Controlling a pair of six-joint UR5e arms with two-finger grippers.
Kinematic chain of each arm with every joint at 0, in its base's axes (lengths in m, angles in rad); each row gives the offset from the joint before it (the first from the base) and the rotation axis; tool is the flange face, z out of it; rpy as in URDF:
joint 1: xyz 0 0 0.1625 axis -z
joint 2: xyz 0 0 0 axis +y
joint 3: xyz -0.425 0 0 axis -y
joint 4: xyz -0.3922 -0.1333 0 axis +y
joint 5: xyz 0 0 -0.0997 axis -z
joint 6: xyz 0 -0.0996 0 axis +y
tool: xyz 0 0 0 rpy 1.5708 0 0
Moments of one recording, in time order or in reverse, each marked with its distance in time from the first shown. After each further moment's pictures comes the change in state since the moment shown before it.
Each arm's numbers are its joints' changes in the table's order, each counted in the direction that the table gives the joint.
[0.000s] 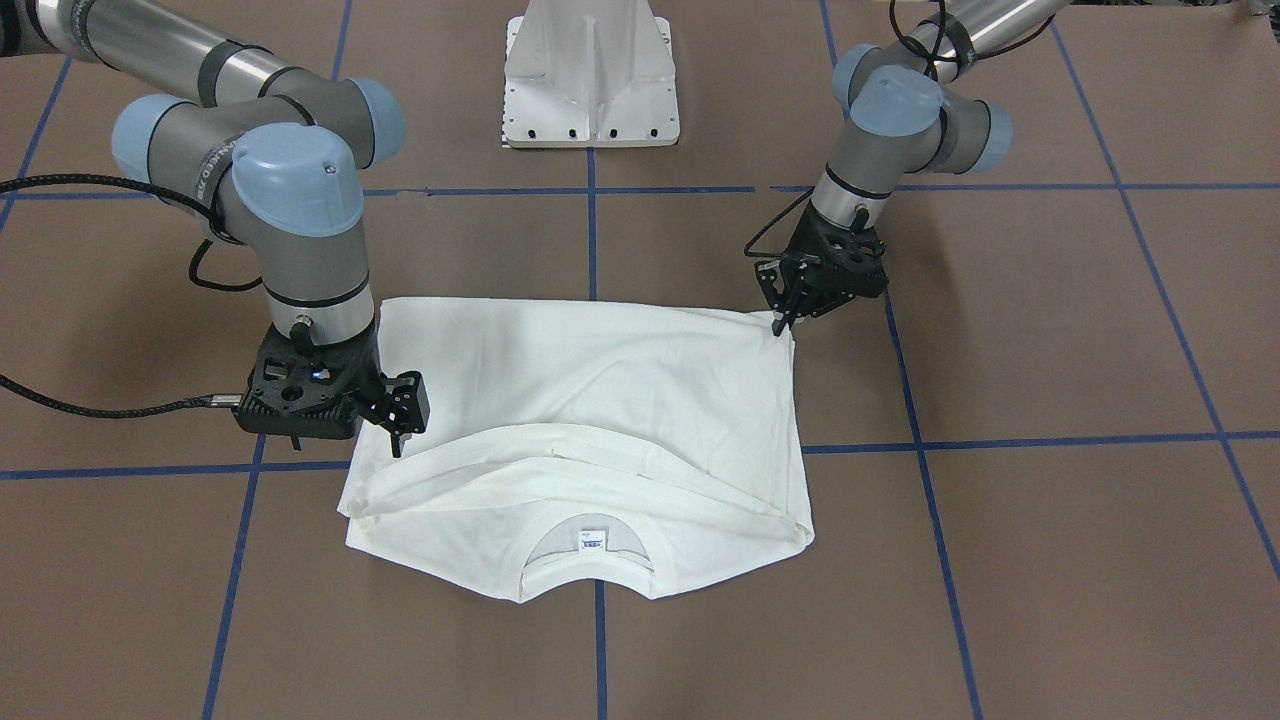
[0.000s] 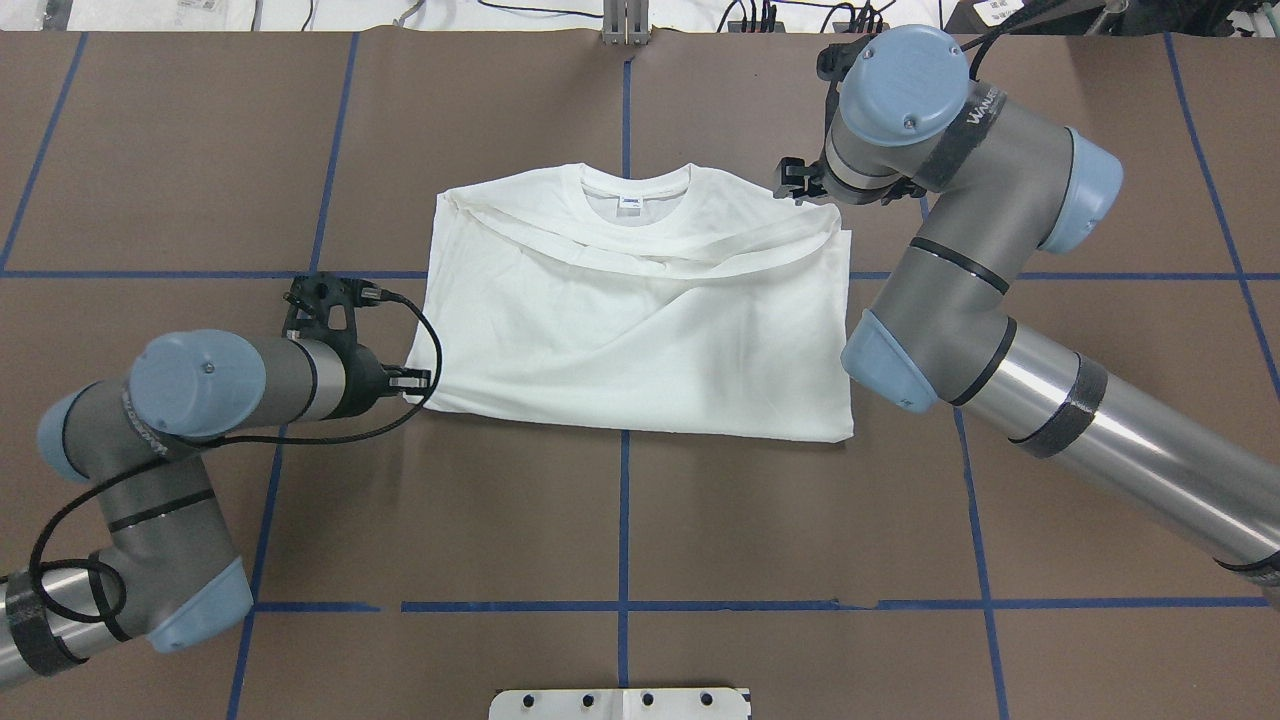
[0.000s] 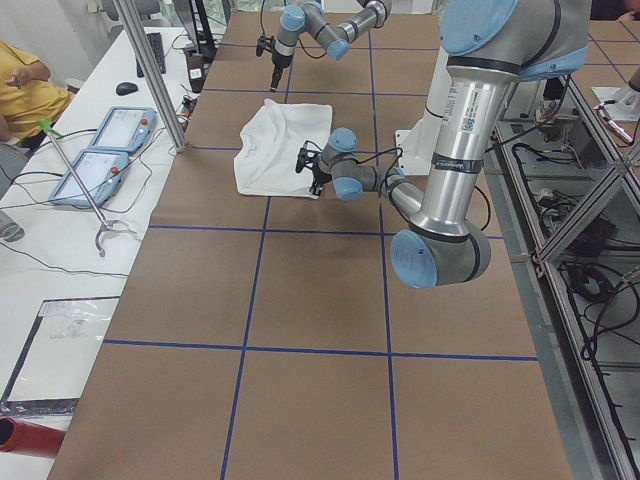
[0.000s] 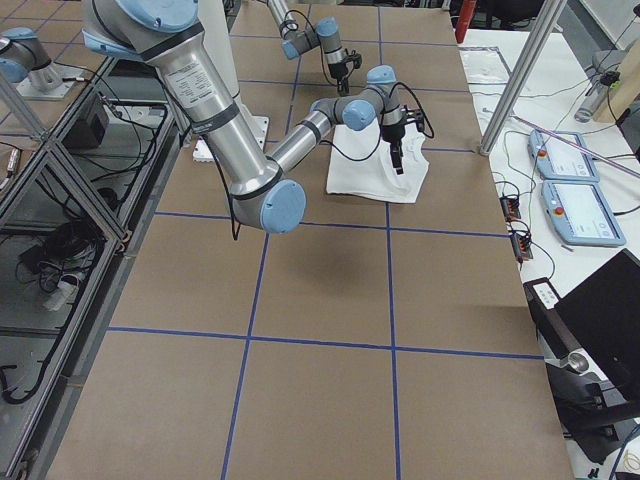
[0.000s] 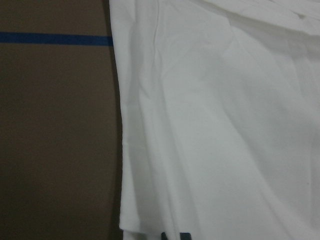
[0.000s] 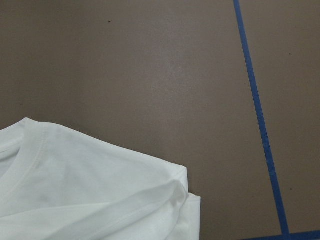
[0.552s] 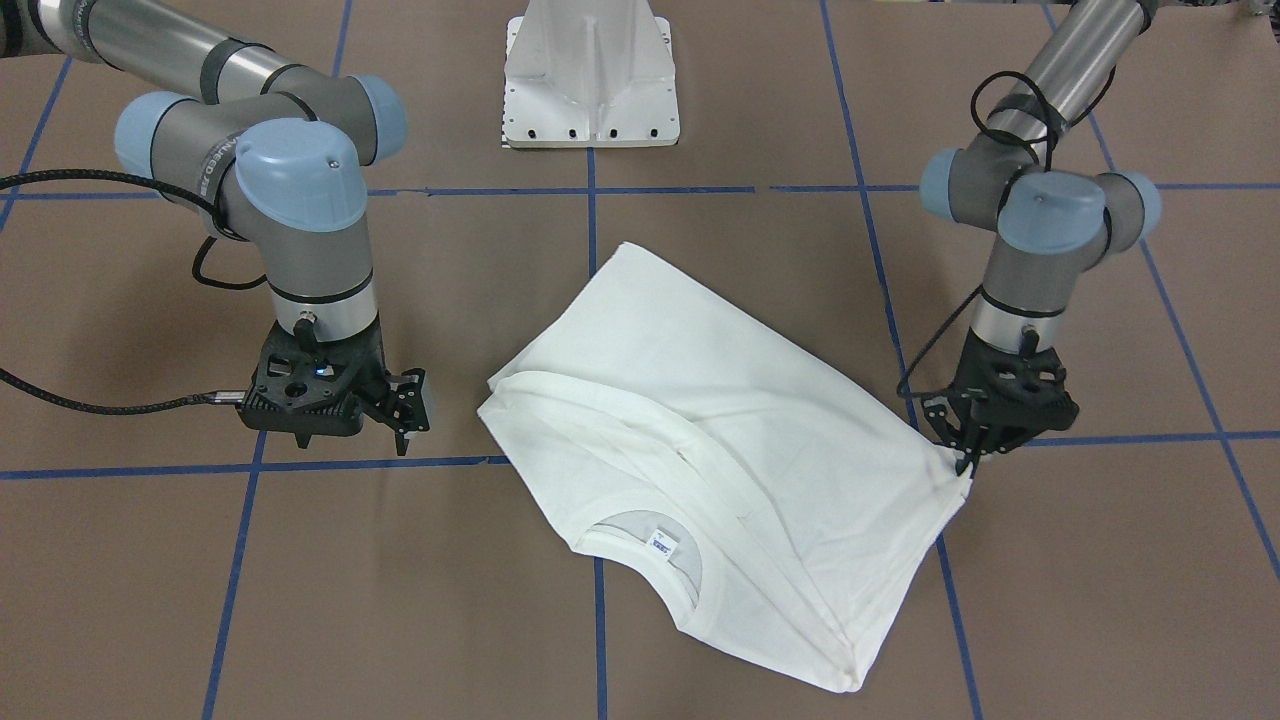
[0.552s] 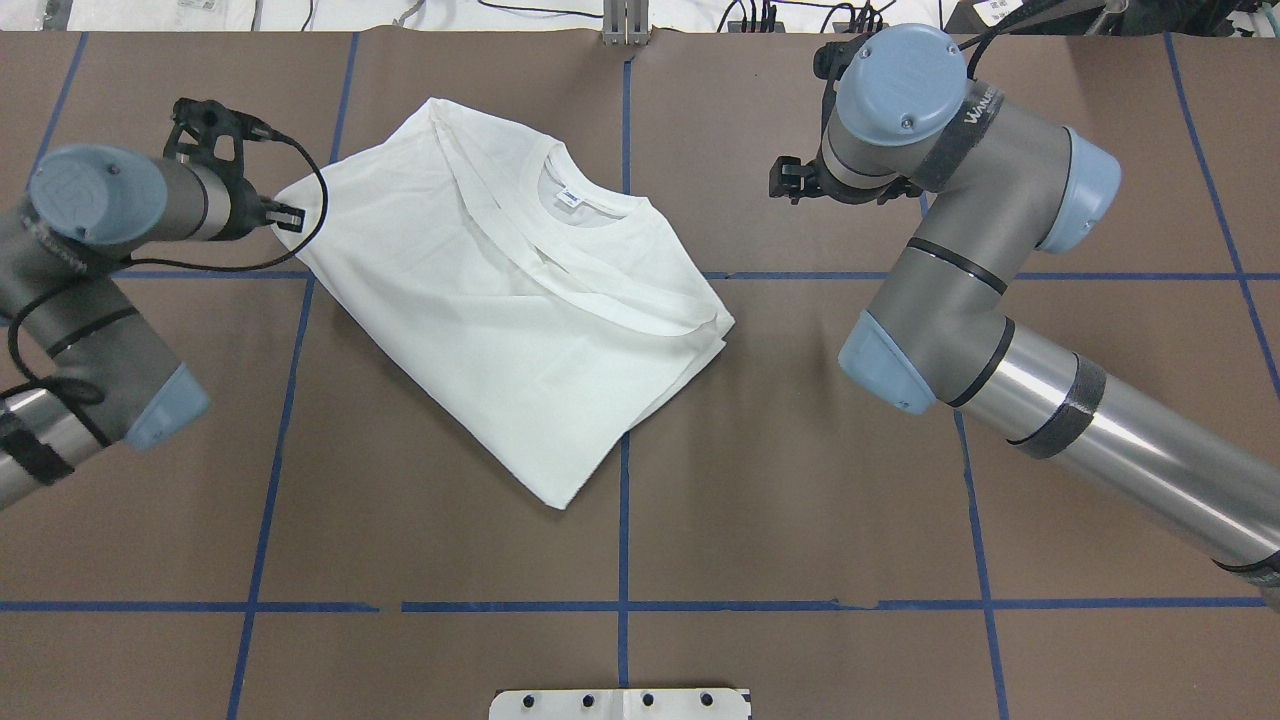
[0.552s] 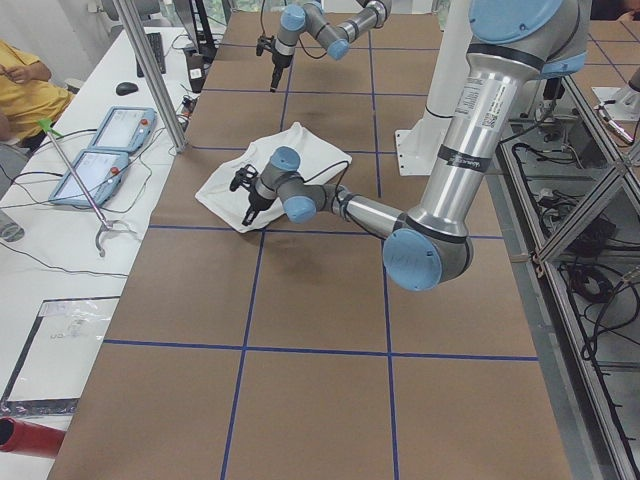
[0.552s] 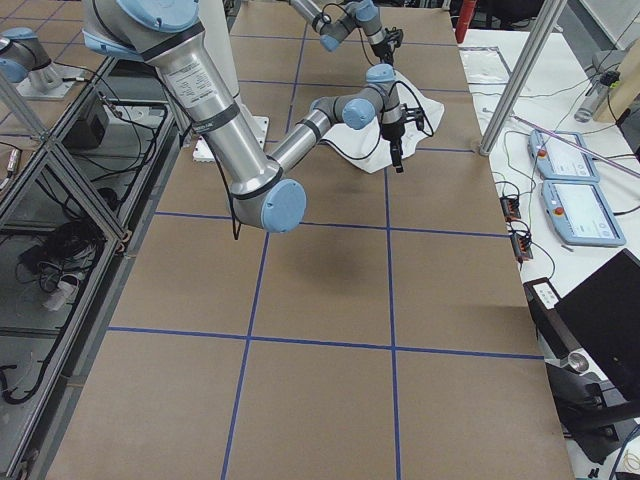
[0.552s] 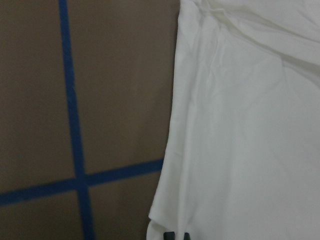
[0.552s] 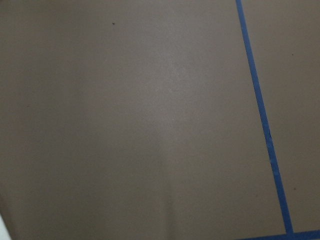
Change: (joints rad) left arm 0.333 0.152 0.339 0.005 0.001 -0.384; right arm 0.004 -0.004 0.006 0.000 -0.001 -0.006
